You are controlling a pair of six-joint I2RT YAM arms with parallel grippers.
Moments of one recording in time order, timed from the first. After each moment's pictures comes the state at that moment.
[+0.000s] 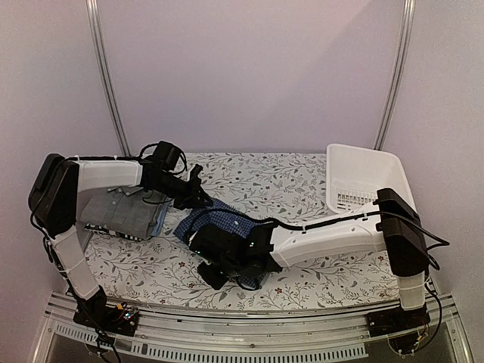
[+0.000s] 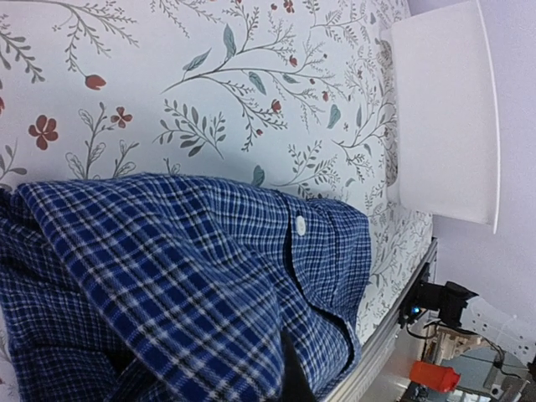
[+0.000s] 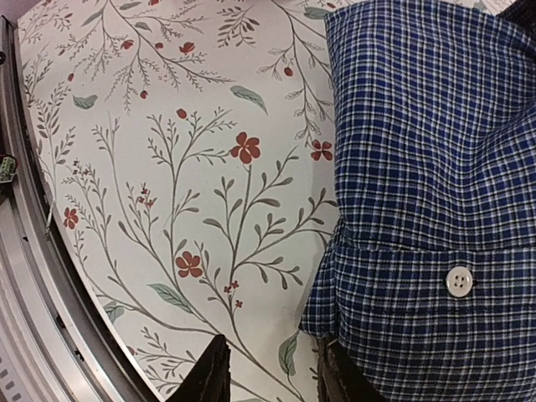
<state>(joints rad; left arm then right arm) -0.44 1.81 1.21 -0.36 0.62 -0.54 1.35 2.07 1.56 -0.40 0.26 0.31</state>
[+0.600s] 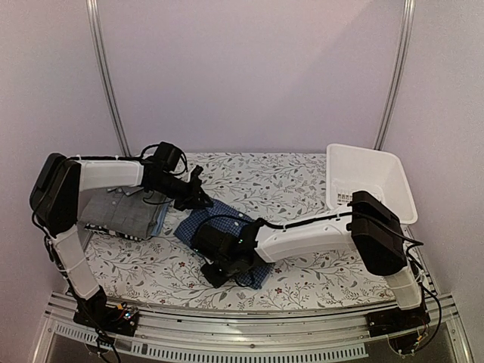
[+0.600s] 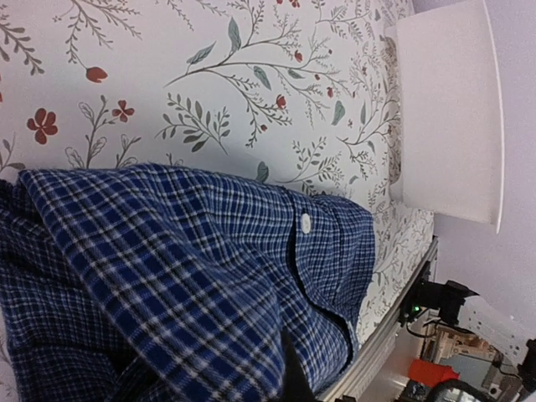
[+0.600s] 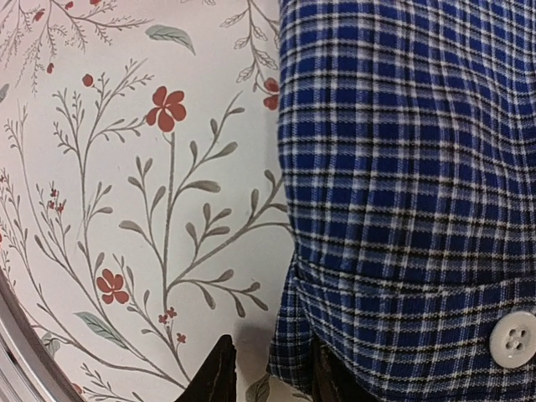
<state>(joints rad) -0.44 1.82 1.21 -0.37 0.63 -0.54 1.28 2.24 1.67 -0.50 0.15 0.41</state>
